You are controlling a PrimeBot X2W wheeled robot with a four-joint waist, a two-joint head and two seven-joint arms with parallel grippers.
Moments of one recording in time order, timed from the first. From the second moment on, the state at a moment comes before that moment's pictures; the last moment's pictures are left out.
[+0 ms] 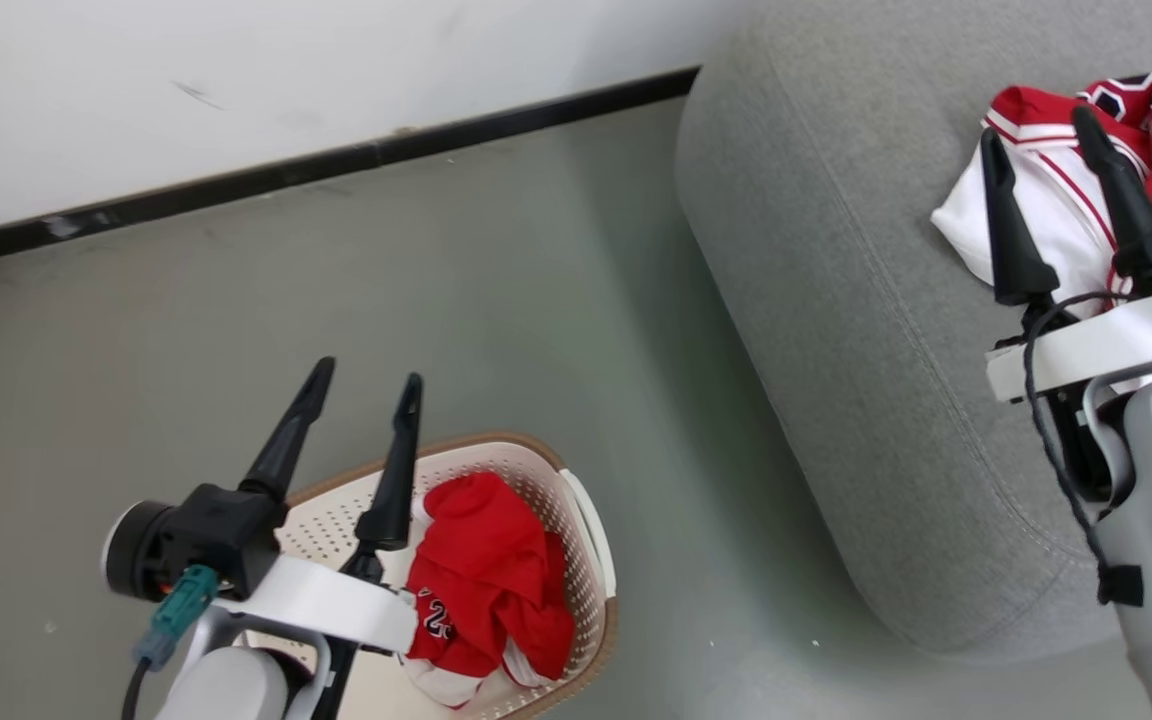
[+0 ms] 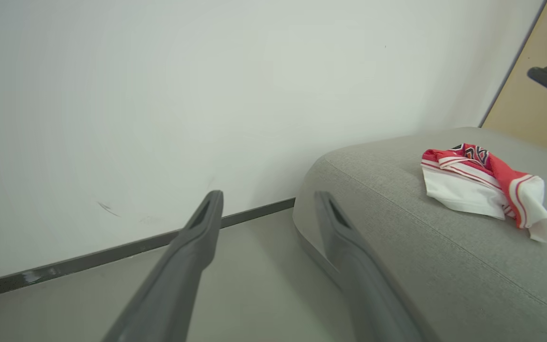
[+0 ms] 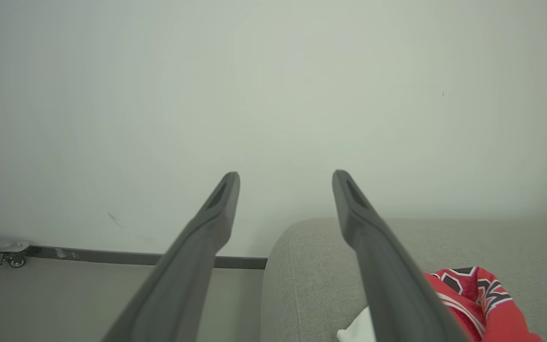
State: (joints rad) left arm -0.25 0.27 -0.42 0.08 -0.37 0.07 -0.24; right arm -0.59 -0.26 0.09 0.50 0.22 0.13 -0.25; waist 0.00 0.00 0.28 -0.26
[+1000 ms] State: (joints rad) left arm -0.08 0.23 -0.24 0.16 -0.36 0.18 -0.25; right arm -0.23 -0.07 -0.07 0.37 0.04 0.13 -0.25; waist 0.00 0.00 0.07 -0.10
